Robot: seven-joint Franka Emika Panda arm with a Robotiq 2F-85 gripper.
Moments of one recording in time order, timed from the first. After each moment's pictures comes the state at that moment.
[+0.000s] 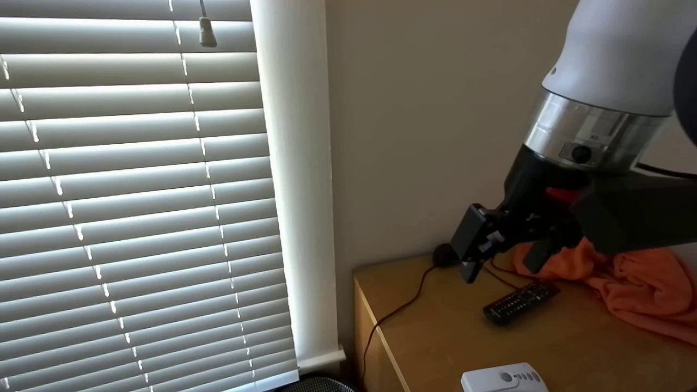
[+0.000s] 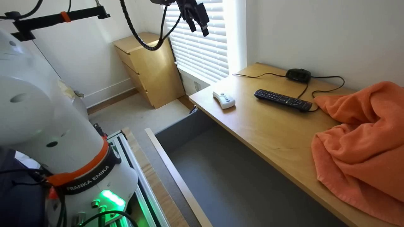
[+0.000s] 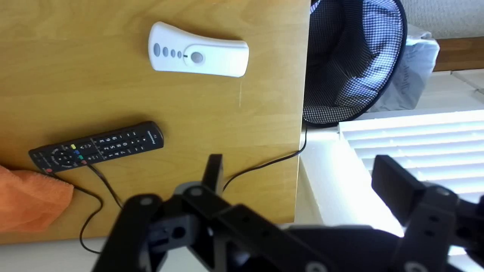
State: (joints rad) arm 0.06 -0.27 0.28 -2.41 0.00 2.41 0.43
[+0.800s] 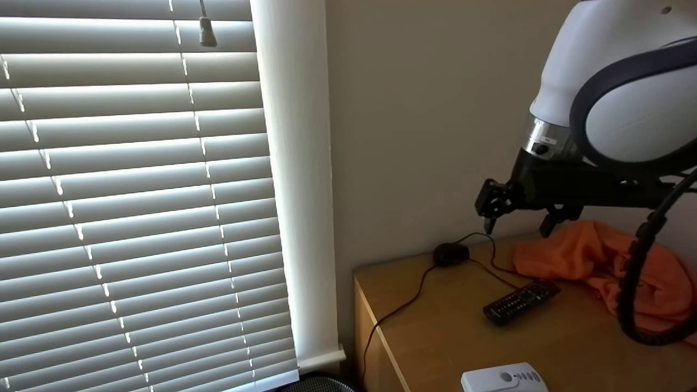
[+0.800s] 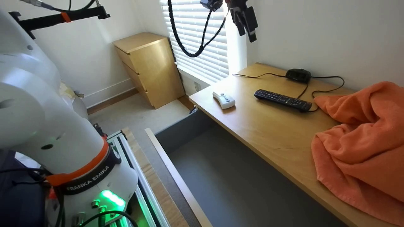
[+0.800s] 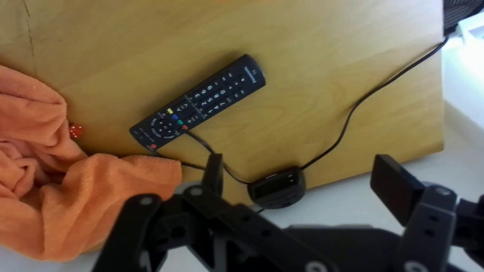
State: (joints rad) arm -0.05 0.01 0.12 -2.20 -0.23 2.46 0.67
